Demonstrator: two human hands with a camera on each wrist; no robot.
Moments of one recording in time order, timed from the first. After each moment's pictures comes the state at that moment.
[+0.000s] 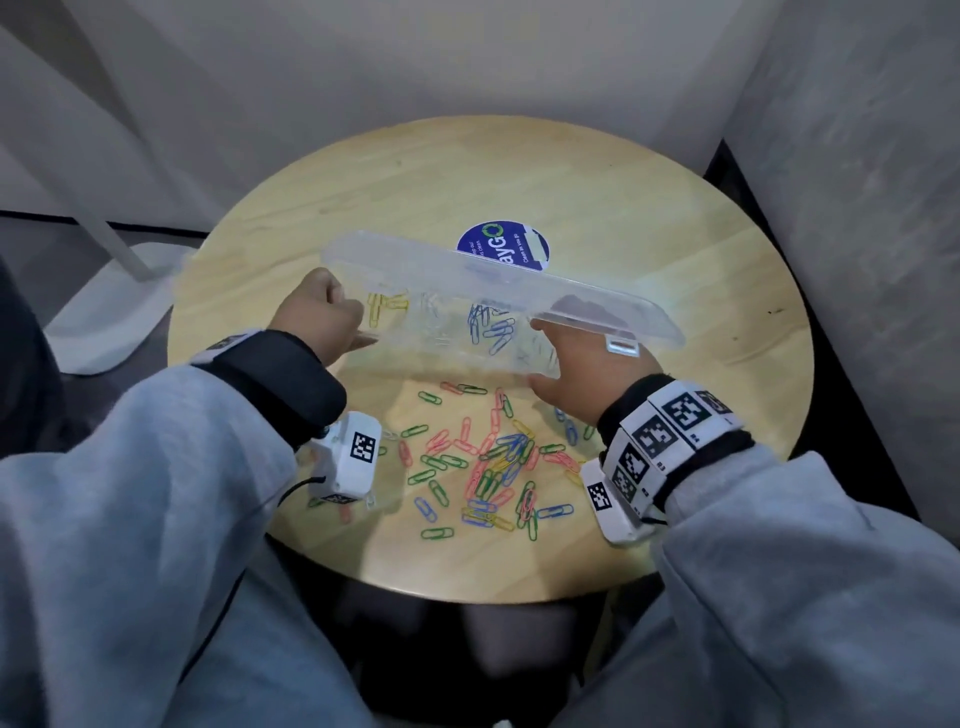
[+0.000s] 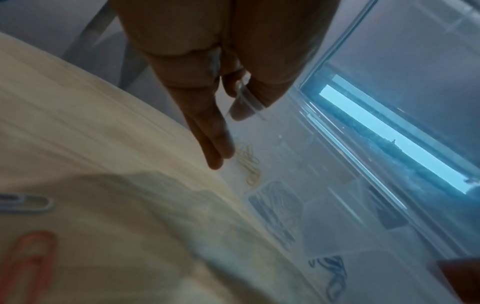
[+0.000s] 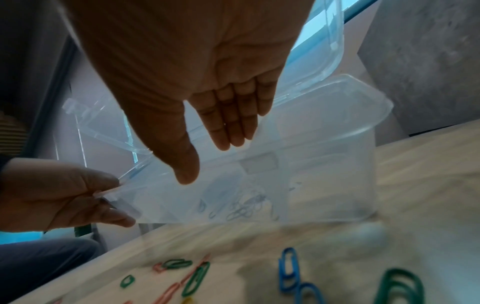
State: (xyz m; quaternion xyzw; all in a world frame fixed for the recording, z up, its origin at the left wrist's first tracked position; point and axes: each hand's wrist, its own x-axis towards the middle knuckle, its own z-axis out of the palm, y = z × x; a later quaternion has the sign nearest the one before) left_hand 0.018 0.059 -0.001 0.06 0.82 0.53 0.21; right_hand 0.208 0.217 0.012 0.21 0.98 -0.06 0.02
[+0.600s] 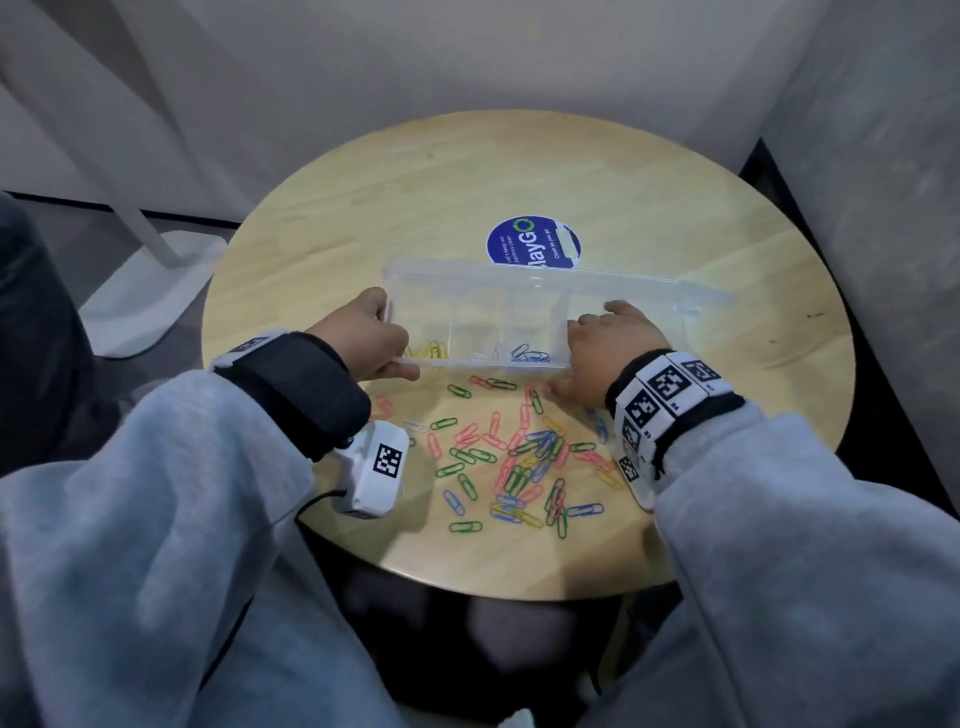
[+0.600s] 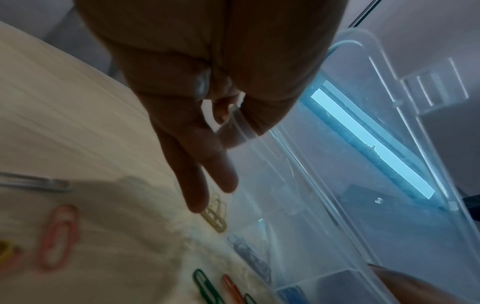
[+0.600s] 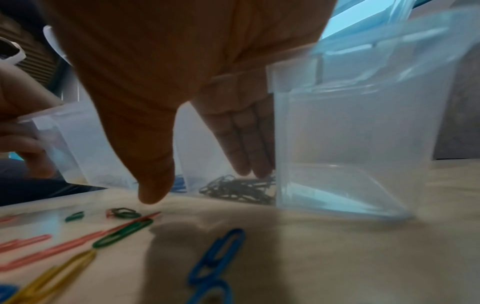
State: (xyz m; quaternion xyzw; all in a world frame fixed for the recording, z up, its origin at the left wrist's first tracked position) left_hand 0.032 0.046 0.006 0.09 0.83 0.44 0.33; right_hand 0.175 0.228 -0.007 0.18 0.97 0.05 0.15
